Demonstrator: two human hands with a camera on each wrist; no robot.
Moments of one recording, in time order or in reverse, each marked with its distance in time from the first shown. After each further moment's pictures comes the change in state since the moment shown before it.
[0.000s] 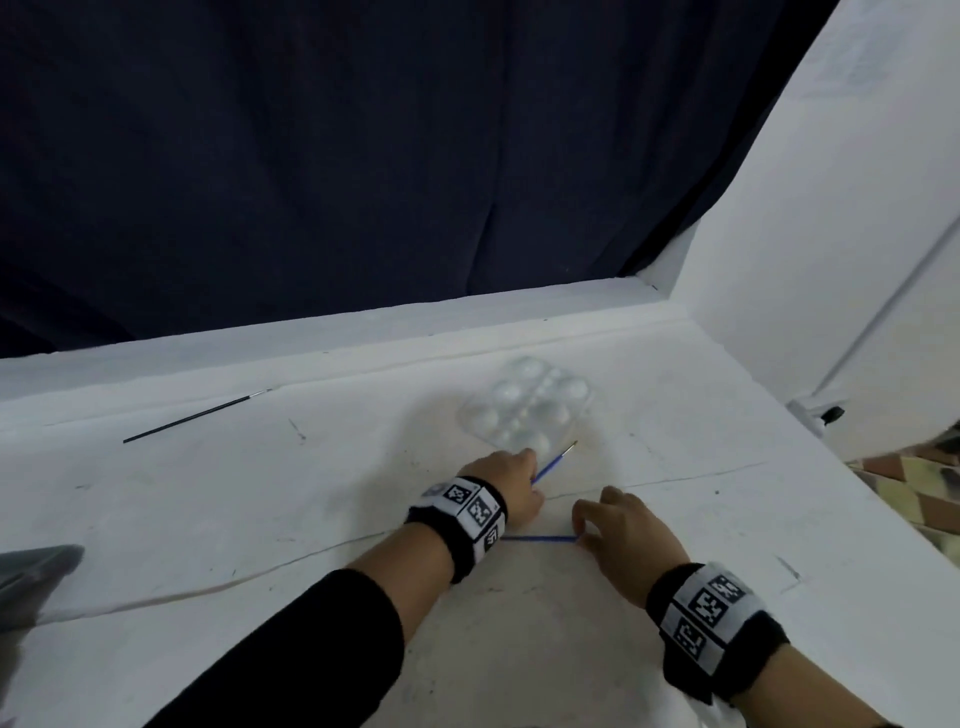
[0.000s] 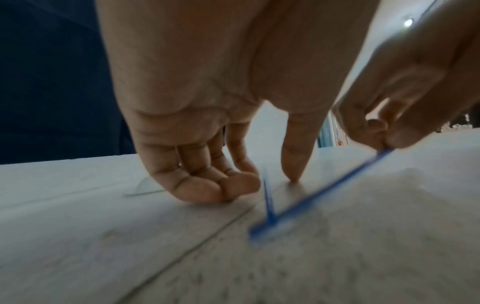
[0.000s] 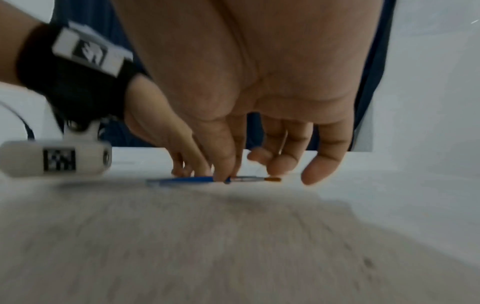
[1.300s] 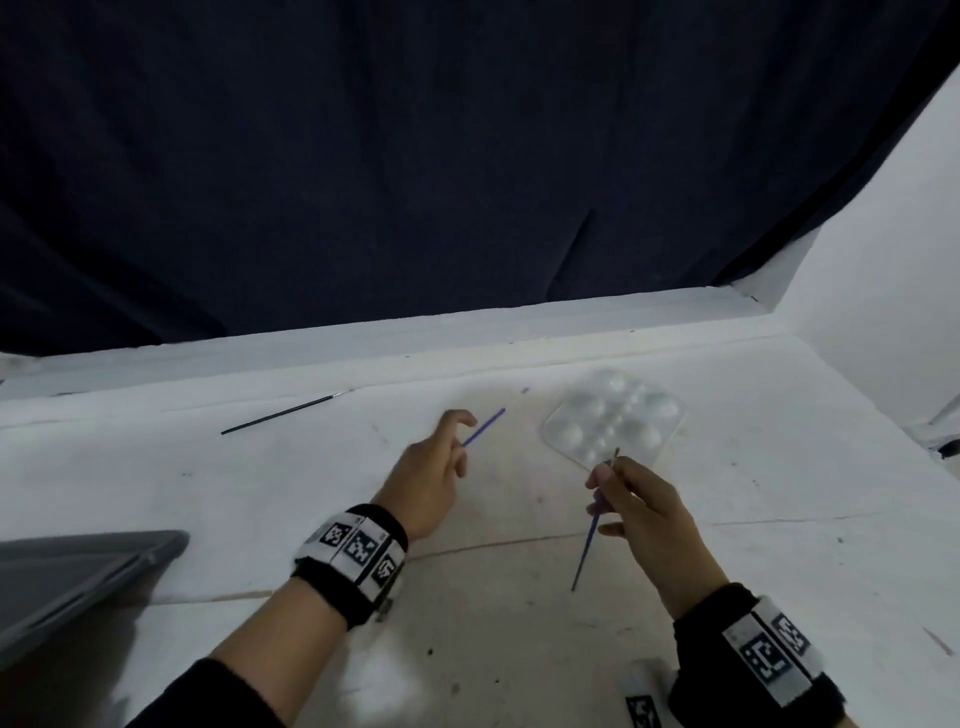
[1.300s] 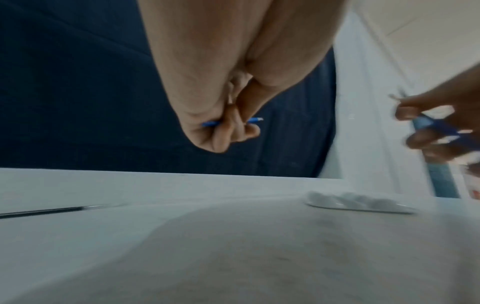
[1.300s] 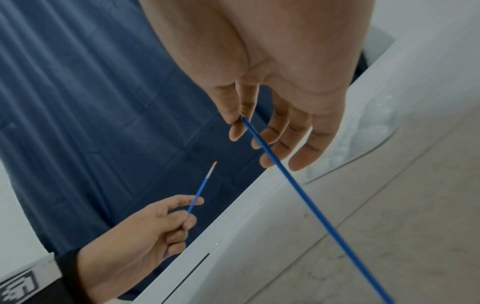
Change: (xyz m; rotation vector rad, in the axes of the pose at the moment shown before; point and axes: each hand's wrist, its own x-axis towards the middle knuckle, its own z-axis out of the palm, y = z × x) left_hand -0.084 -0.143 -0.039 -0.378 0.489 0.041; right_hand 0.038 -0.085 -0.011 1.171 0.192 0.076
